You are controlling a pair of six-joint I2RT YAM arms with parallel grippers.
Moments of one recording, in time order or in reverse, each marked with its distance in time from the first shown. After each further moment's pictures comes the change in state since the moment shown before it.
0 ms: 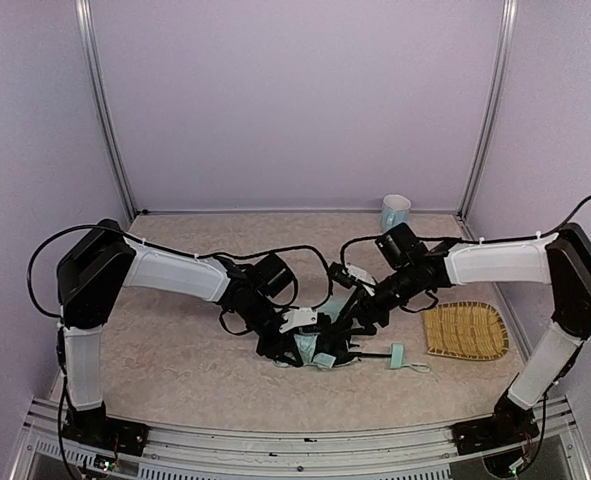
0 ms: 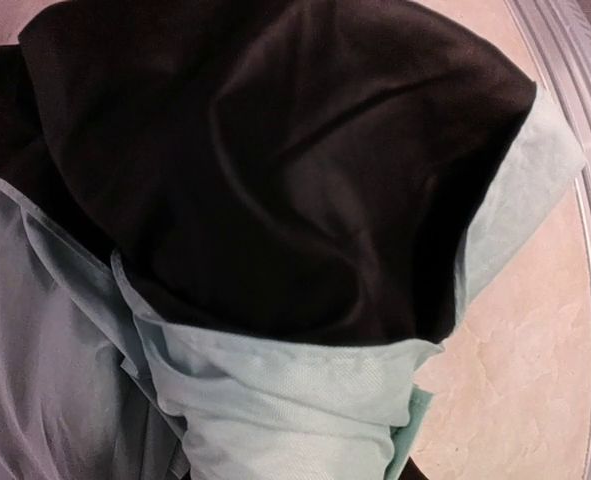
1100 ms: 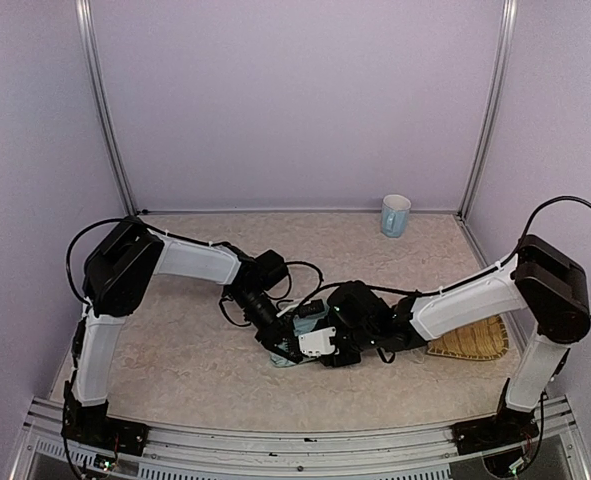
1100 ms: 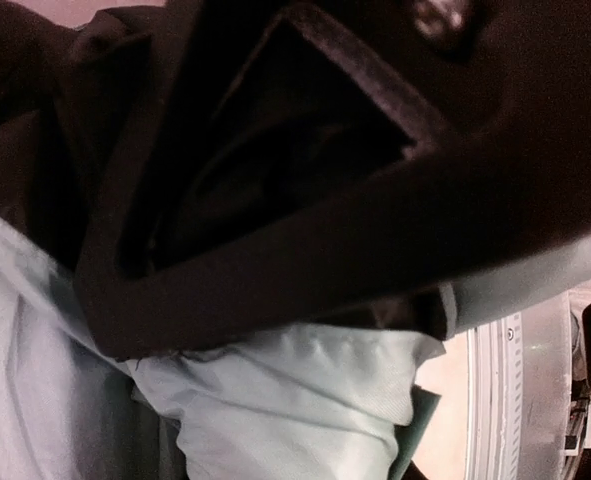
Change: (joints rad) left arm 0.117 0.203 0.208 -0.303 0.401 -0.054; right arm 0.365 0.078 -0.165 0.430 0.699 -0.532
